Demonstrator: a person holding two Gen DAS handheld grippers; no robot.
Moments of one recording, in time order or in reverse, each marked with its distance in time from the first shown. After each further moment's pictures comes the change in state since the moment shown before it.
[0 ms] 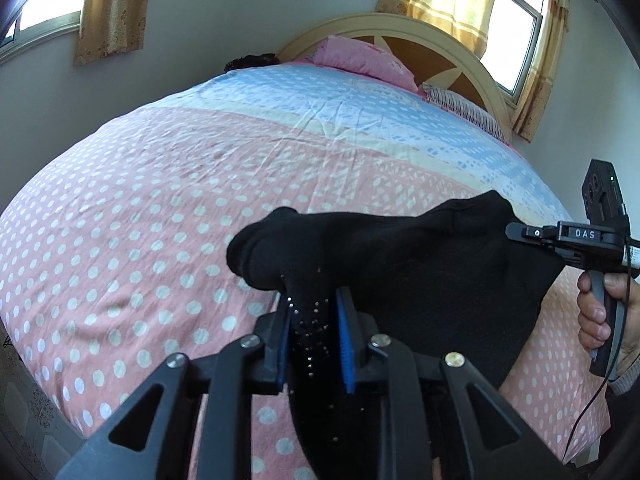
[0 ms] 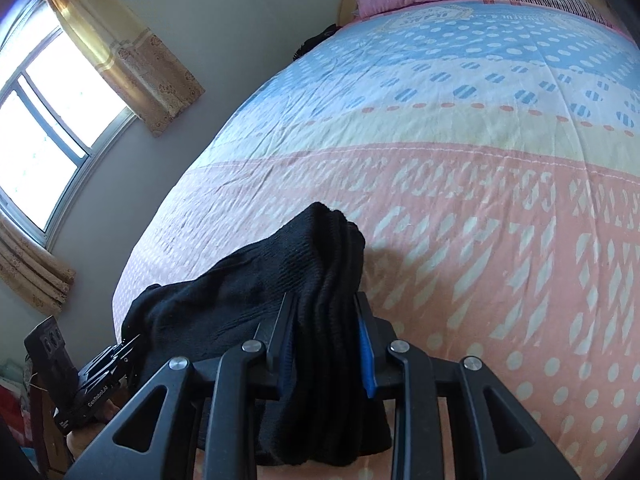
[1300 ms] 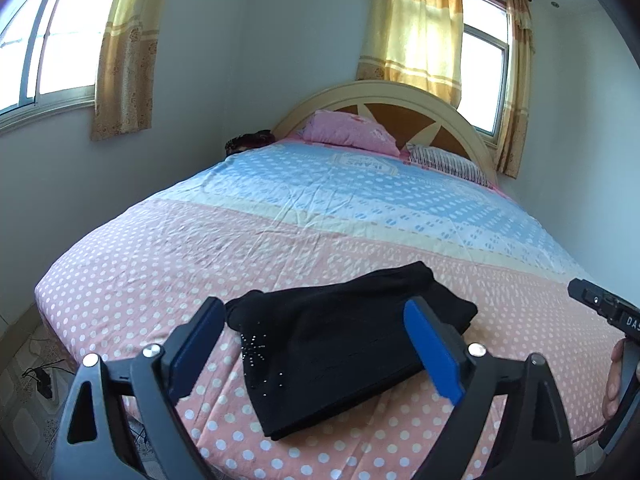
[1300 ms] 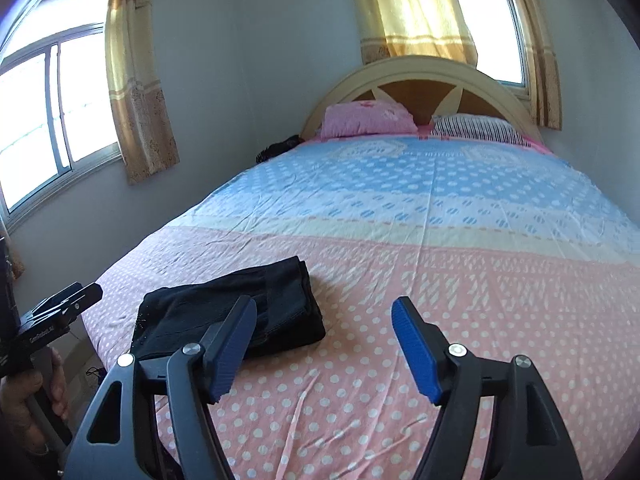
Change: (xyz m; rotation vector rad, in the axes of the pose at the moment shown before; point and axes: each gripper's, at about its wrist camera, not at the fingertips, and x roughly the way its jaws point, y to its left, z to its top) left arm -0.120 -0.062 -0.001 0.073 -0.273 0.027; right arm -0.208 0.071 -0.122 -0.182 -0.445 -0.323
